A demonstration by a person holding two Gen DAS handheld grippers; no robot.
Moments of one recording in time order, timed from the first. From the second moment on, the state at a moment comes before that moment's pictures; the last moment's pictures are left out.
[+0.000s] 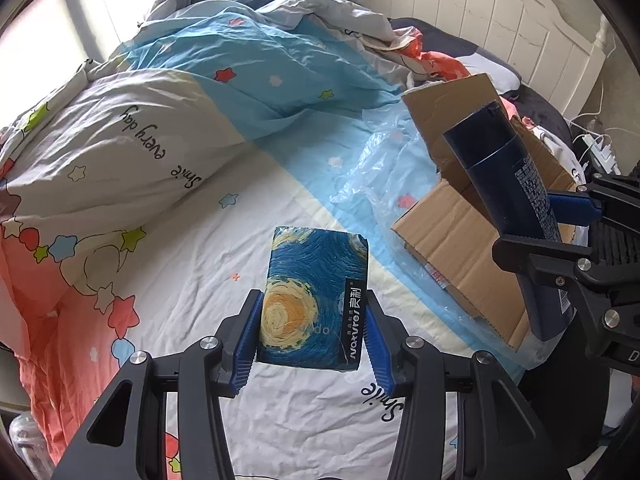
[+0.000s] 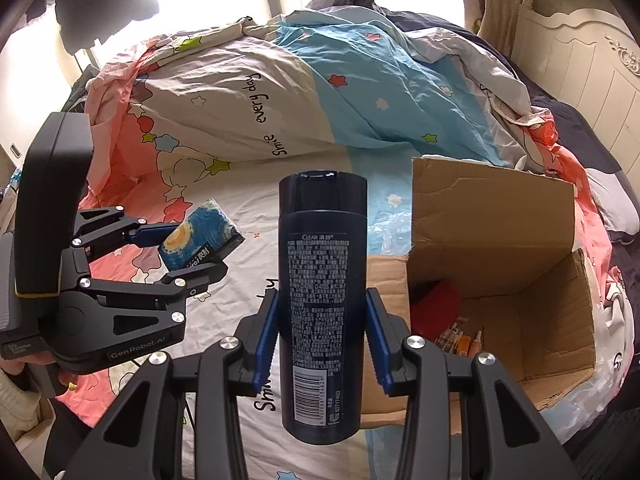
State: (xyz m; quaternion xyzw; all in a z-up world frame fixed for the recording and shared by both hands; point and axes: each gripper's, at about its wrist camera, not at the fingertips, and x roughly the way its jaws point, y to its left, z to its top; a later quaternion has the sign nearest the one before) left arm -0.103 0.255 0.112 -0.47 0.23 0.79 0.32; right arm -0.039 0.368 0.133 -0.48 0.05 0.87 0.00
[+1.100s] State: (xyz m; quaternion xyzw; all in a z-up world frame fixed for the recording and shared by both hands) left arm -0.064 0.397 0.121 -0.44 0.26 0.76 0.39; right arm 0.002 0.480 0.142 -0.45 0.11 0.88 0.07
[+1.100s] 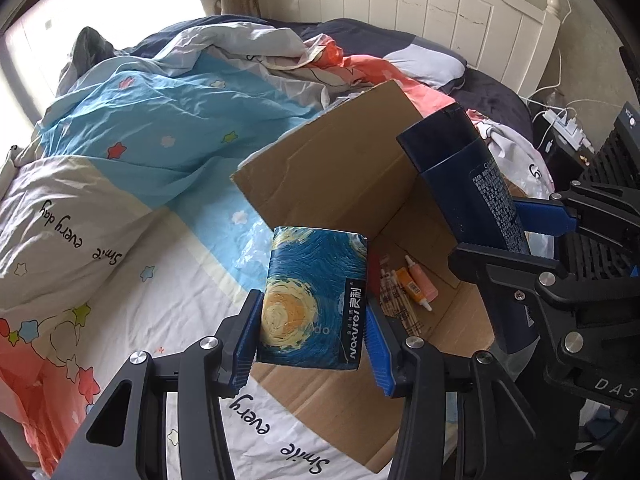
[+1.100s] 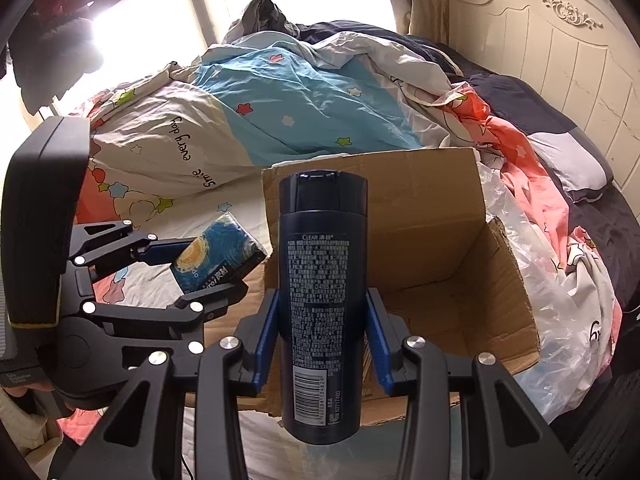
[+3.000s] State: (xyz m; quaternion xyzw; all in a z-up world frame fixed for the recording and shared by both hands) left arm -0.053 0.479 0.053 -0.47 0.29 0.72 0.42; right arm -0.011 0.564 0.069 -0.50 0.13 0.85 0.09
